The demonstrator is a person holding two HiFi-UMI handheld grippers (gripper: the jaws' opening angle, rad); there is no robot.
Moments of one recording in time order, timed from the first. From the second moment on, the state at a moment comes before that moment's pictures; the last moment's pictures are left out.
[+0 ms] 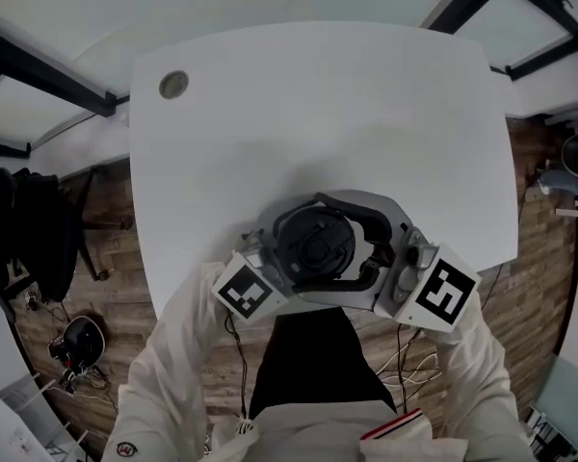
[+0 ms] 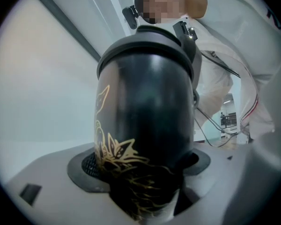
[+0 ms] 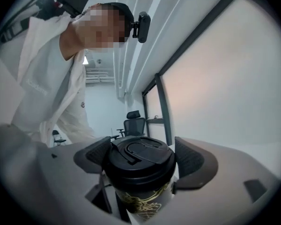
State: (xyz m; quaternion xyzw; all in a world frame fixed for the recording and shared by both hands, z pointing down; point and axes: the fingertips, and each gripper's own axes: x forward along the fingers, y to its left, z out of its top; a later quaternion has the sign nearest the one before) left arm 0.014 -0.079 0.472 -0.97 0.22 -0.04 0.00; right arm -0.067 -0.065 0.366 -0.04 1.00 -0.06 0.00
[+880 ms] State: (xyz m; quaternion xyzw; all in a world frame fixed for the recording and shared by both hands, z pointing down) left arm 0.022 -0.079 0.469 -0.97 0.24 -0.04 0.02; right arm -0.033 -0.055 0.357 -0.10 0.99 -0.08 0.01
